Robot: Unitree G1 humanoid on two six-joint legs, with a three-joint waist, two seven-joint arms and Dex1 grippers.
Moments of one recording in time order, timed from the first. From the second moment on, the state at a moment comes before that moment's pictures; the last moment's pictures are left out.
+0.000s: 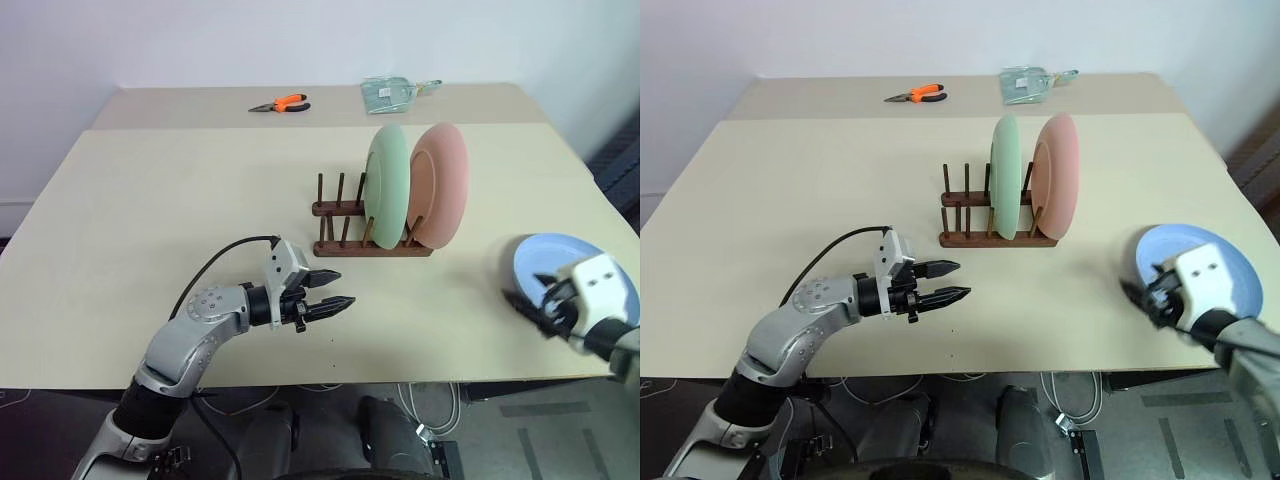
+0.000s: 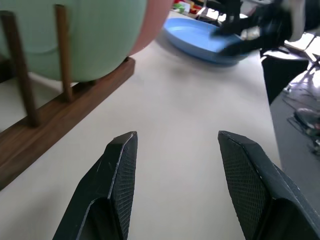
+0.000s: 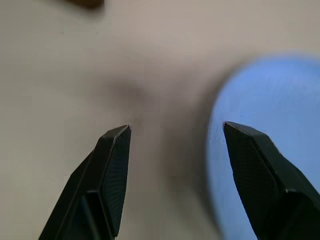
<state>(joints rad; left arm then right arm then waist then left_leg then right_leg) -0.25 0.43 -0.25 -0.32 -0.47 0.53 -0.80 0.32 -0.82 -0.39 -0.42 0.37 0.60 0.45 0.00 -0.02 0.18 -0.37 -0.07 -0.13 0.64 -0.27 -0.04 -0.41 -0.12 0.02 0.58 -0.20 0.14</state>
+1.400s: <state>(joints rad) -0.17 0.44 0.03 -0.05 -0.27 0.19 -0.64 -0.72 -0.07 -0.12 -0.39 1.47 0.69 -0.40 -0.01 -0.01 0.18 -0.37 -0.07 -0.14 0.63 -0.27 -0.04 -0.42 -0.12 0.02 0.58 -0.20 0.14</state>
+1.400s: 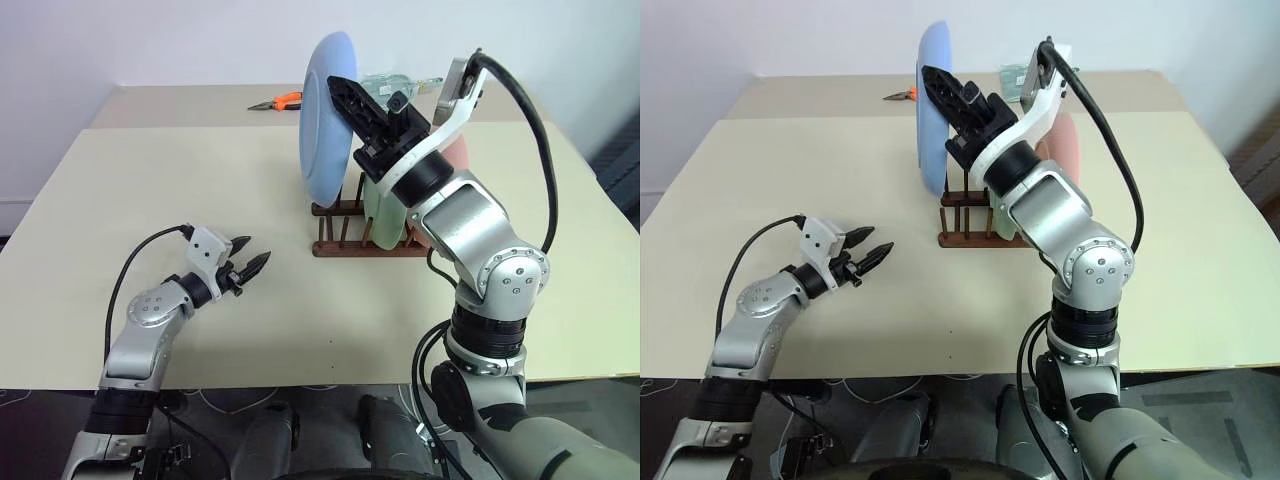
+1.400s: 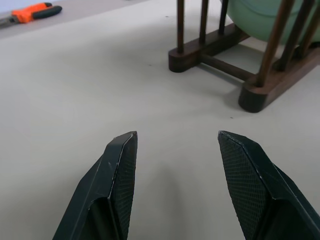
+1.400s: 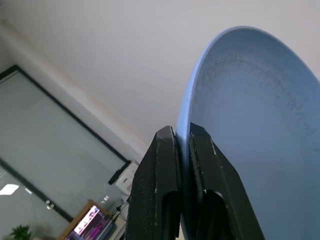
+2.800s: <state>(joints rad) -0.14 0.41 -0.01 -0.01 -0.20 0.14 -0.61 0.00 -0.80 -0.28 -0.10 0.52 0.35 0.57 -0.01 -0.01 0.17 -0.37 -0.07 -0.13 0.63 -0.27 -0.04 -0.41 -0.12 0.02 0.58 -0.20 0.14</state>
